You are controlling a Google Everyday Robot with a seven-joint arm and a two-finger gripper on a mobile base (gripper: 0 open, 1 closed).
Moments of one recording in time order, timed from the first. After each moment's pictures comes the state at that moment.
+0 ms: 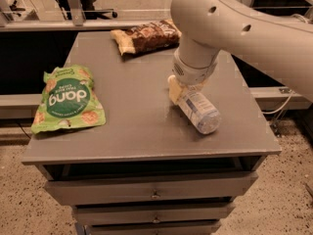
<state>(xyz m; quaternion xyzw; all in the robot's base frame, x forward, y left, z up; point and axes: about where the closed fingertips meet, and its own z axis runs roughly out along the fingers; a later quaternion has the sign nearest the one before) 0.570 -0.100 0.852 -0.25 0.95 -0.02 0.15</state>
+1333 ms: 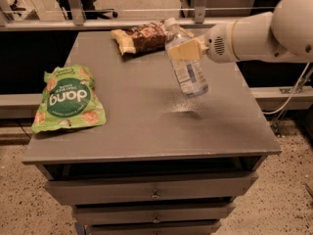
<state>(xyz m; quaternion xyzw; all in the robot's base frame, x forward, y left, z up) 0.619 -0.096 0.955 -0.26 0.81 0.24 0.47</state>
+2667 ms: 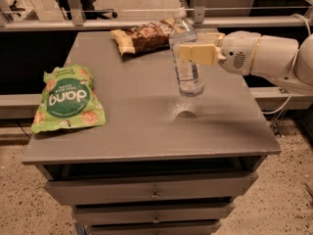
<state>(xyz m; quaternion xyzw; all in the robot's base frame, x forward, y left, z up) 0.596 -0.101 0.980 -0.32 0.66 0.35 0.58</state>
